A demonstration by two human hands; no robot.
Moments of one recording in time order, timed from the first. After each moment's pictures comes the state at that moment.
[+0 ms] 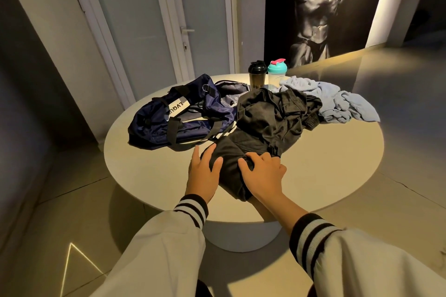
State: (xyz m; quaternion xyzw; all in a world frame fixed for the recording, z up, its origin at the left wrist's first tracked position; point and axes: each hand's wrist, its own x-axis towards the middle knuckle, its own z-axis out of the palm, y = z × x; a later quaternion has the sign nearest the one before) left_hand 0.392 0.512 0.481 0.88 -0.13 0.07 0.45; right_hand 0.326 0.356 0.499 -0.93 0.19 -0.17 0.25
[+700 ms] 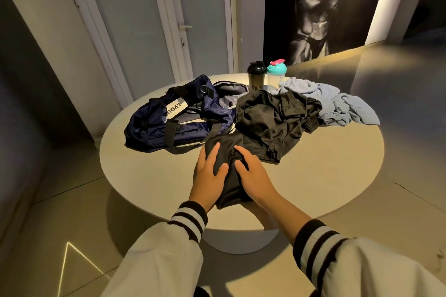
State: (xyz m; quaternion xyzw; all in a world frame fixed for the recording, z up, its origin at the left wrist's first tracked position) left_hand 0.384 0.499 0.508 0.84 -0.17 0.01 0.52; right_hand 0.344 0.355 0.513 -0.85 0.05 -0.14 0.50
